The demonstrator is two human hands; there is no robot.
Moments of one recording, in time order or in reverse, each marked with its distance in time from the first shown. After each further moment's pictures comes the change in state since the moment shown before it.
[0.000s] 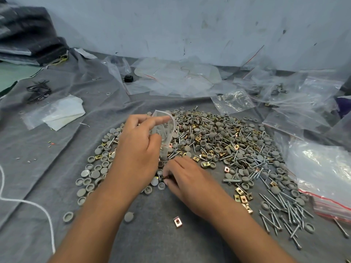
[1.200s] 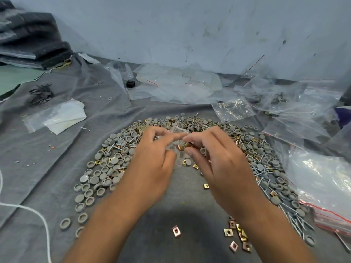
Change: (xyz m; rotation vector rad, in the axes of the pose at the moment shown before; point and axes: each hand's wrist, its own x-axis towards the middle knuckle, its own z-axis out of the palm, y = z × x) left_hand -0.005 0.007 0.011 0.057 -0.133 0.118; right_hand -0.005 -0.004 -0.069 0.011 0.566 -0.047
